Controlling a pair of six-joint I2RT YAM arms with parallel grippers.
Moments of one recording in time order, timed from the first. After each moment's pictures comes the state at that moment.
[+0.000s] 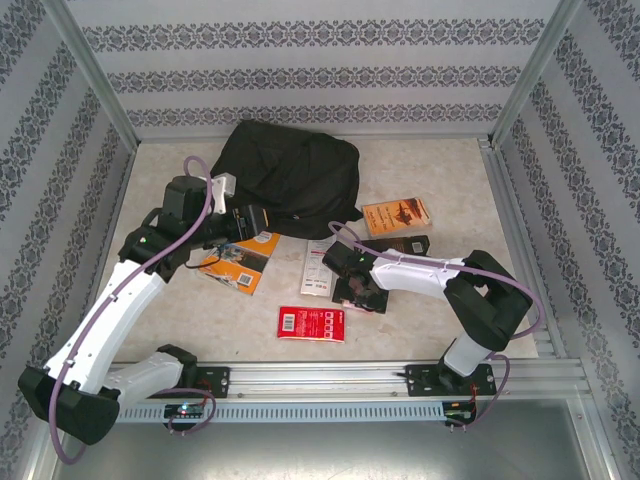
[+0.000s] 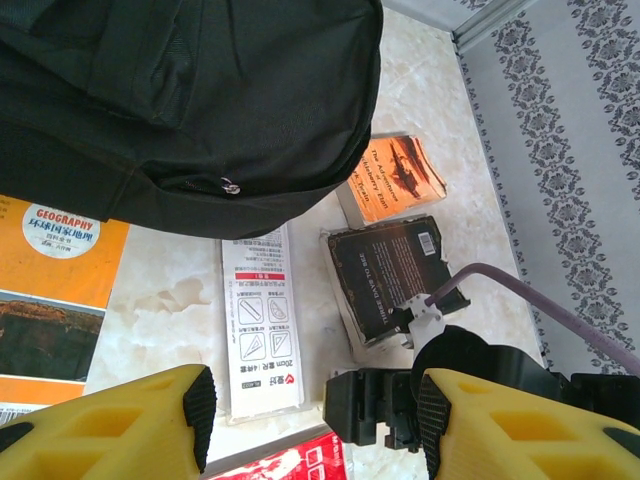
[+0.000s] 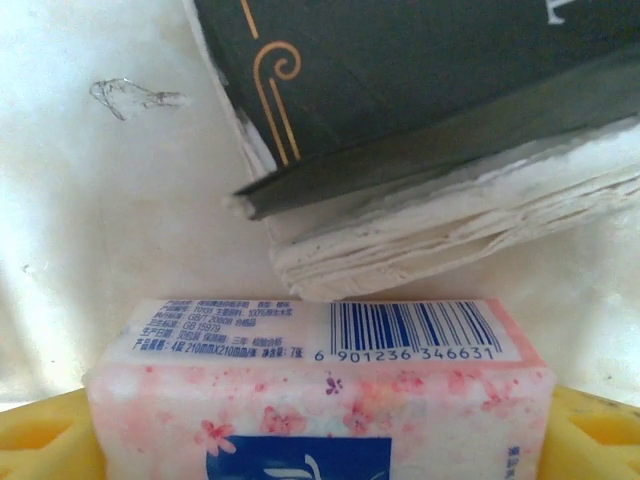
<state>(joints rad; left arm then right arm) -0.34 1.06 1.13 -0.71 0.33 -0.55 0.84 1.65 0.91 -0.76 0.06 1.11</state>
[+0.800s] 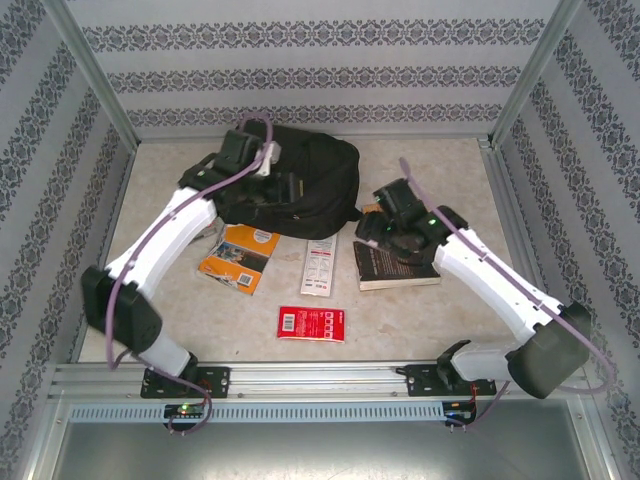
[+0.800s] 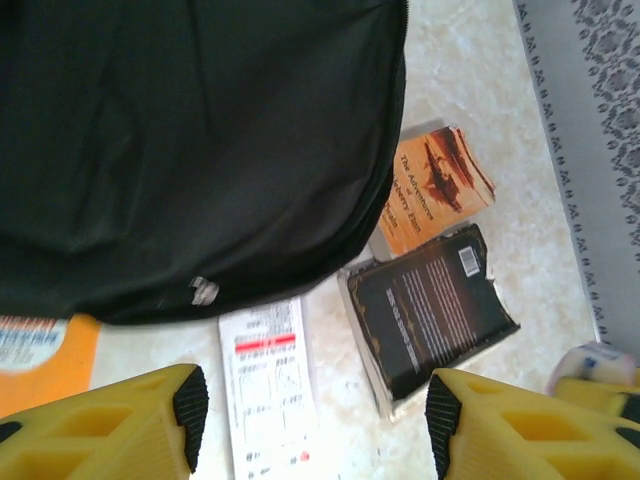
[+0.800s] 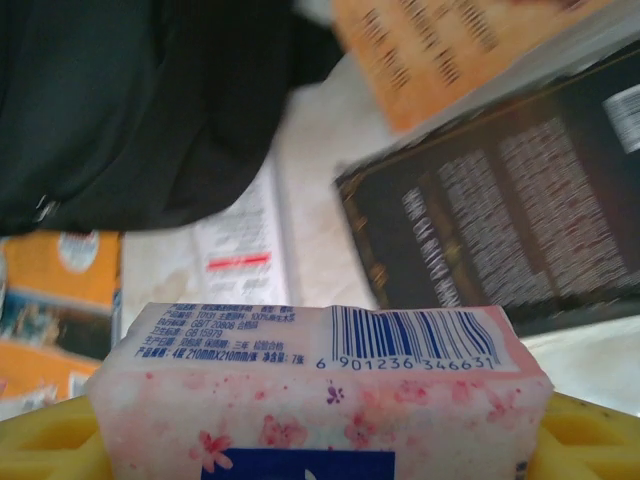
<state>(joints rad) -0.41 1.62 1.57 -0.77 0.29 -0.46 0.53 1.30 1.18 -0.90 0.06 0.91</state>
